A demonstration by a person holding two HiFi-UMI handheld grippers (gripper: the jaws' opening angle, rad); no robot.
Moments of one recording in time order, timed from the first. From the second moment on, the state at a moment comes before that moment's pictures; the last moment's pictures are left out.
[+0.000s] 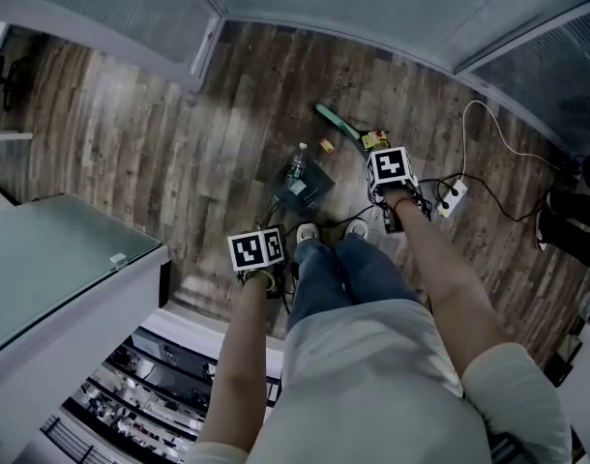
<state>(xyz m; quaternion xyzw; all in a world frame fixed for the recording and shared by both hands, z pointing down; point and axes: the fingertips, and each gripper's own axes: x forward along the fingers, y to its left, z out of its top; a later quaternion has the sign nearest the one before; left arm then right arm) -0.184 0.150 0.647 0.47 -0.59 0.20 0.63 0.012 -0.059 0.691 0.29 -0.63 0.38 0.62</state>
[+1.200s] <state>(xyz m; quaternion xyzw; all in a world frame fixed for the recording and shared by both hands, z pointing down) -0.185 0.150 0.649 0.48 -0.58 0.19 0.63 0.015 0.037 0.695 0.25 -0.60 0.45 0.61</state>
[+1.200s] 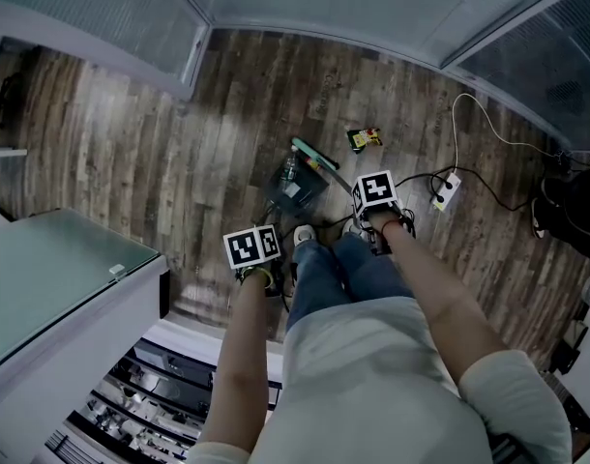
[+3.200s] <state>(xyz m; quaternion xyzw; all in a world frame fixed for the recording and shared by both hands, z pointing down) -0.186 0.162 0.648 0.53 -0.55 0.14 0.64 0.035 0.147 0.659 0.37 -0.55 0.60 0.45</state>
